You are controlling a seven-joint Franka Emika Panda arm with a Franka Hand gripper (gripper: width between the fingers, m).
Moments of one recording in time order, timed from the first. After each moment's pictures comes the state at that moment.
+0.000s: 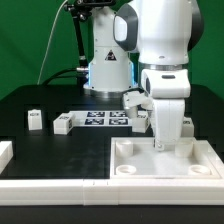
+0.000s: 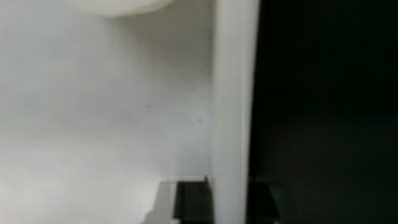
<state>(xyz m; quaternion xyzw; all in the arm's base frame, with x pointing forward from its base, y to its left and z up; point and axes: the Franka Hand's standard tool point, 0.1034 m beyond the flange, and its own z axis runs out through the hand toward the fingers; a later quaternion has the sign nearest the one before) 0.503 0.082 0.009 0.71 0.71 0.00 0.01</state>
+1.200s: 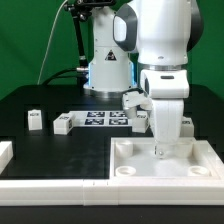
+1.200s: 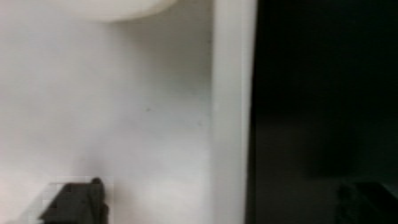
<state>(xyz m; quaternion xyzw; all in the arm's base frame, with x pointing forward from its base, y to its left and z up) 0.502 0.080 0.008 0.71 0.71 0.00 0.01</state>
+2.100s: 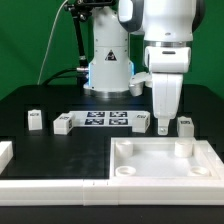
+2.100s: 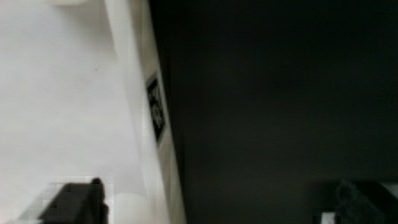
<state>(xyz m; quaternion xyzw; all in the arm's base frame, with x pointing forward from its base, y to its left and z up) 0.479 0.091 0.042 0.76 0.65 0.00 0.02</state>
